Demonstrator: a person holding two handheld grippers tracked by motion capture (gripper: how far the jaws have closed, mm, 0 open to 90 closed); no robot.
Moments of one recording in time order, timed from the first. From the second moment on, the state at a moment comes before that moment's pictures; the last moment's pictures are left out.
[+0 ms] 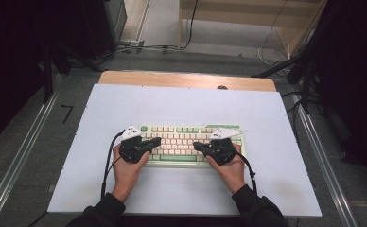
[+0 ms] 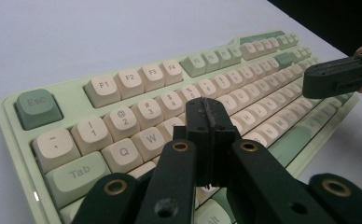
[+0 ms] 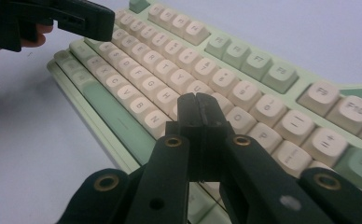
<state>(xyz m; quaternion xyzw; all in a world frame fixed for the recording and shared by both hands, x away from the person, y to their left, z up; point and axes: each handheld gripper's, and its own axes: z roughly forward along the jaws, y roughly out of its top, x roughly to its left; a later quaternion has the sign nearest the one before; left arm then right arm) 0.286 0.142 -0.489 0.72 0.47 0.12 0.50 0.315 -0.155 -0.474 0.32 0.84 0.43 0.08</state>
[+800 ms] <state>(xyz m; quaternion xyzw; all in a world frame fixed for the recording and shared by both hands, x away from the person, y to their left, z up) 0.258 0.186 -0.481 0.68 0.51 0.15 0.50 0.300 -0.246 -0.465 0.40 0.79 0.45 0.14</state>
